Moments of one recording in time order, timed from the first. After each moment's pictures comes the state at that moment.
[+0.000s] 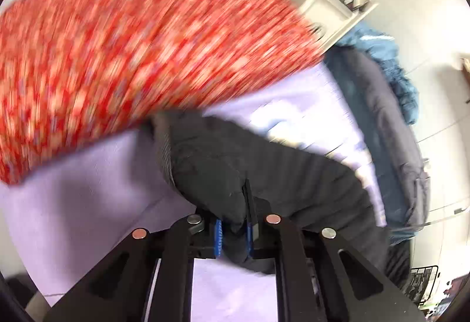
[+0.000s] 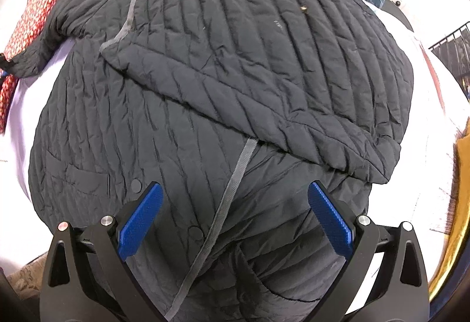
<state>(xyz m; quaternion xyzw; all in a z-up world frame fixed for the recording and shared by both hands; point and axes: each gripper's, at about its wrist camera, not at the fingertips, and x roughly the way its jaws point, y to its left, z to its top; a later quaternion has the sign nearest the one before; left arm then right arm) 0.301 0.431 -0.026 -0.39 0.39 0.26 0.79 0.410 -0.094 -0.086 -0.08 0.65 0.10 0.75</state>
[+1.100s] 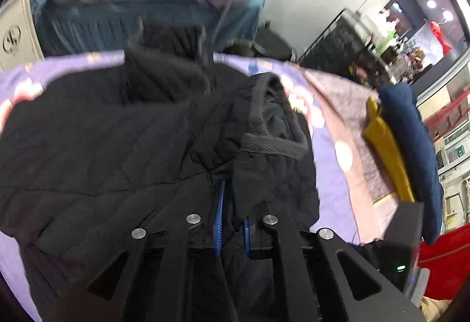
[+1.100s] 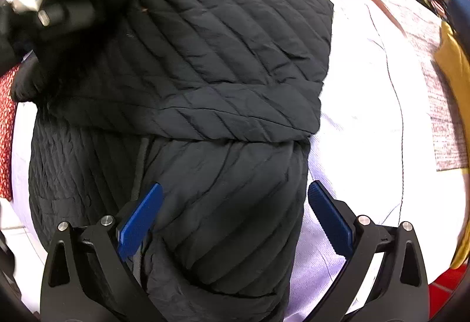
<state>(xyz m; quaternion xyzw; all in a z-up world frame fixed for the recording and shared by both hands) 0.384 -0.115 0.008 -0.07 0.54 -0.22 0.81 0.400 -0.249 -0.088 0.05 0.65 0.00 0.76</state>
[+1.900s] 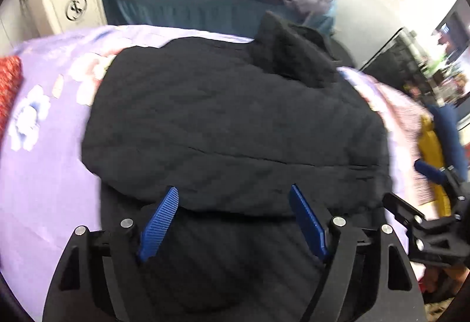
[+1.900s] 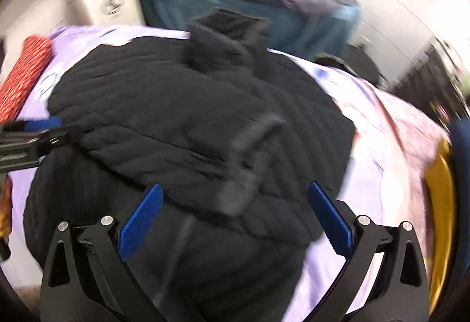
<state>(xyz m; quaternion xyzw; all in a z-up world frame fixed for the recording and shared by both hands) 0.367 0.016 -0.017 -0.05 0.55 -0.08 0.83 0.447 -0.186 -0.026 -0.08 0.52 0.09 0.85</state>
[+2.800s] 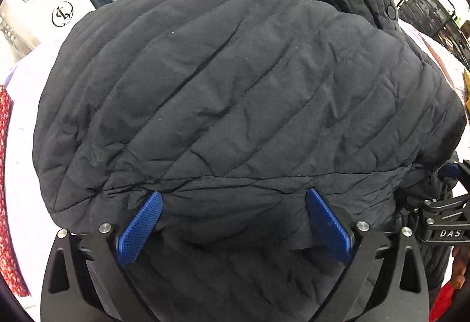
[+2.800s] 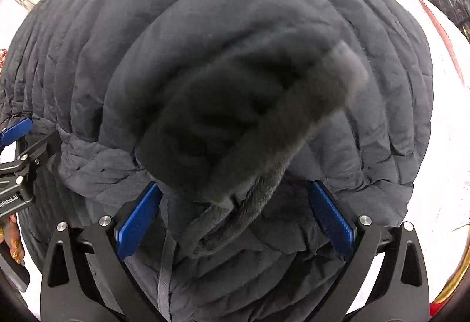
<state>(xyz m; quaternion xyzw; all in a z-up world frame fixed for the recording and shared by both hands) 0.420 0.006 -0.108 0.04 0.60 -0.06 0.79 0.530 -0.204 -0.163 0.01 0.68 0.03 0.73</state>
